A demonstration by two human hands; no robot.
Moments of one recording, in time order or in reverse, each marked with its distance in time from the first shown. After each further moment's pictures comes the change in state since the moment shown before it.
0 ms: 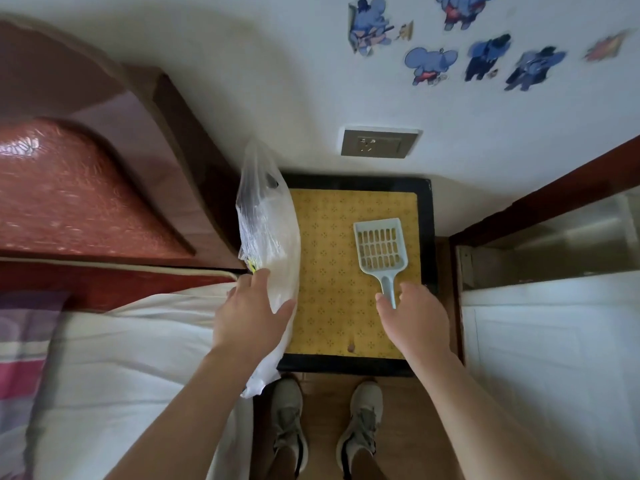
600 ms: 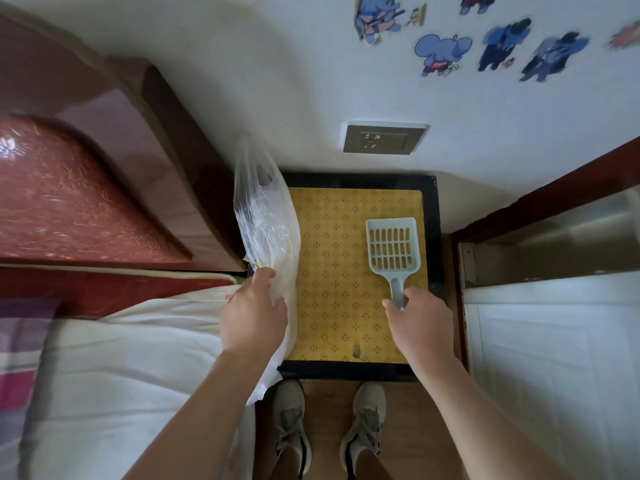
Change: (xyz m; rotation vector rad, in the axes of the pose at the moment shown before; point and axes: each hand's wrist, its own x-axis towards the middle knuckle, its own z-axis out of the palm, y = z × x) left_hand 0.015 0.003 0.012 -0.162 0.148 -0.015; right_hand 0.002 -0.002 0.012 0.092 0.017 0.097
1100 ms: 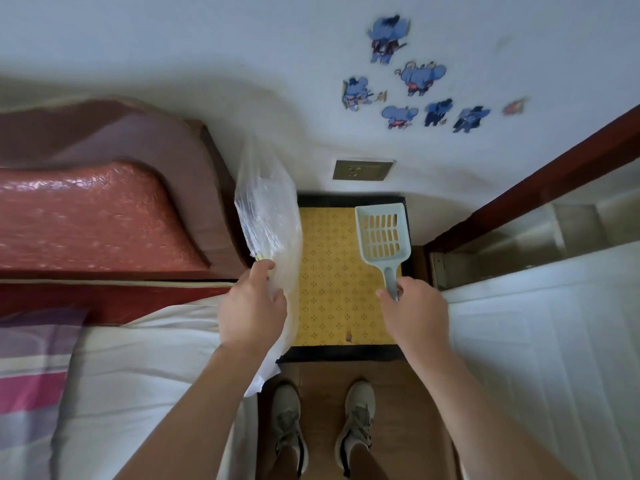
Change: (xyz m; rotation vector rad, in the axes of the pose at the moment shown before) left_hand -0.047 0.024 -0.096 -0.101 0.067 0.115; right_hand -0.071 -0.041 -0.089 0.009 0.141 -0.097
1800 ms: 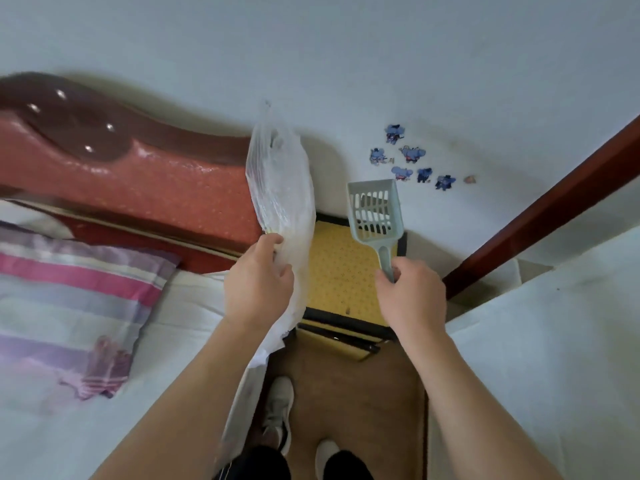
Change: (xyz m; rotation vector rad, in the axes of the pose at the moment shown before) left_hand -0.219 0.063 -0.163 -0.116 0.341 -0.011; right_hand -0.174 -0.039 -0.181 0.086 0.141 -0.353
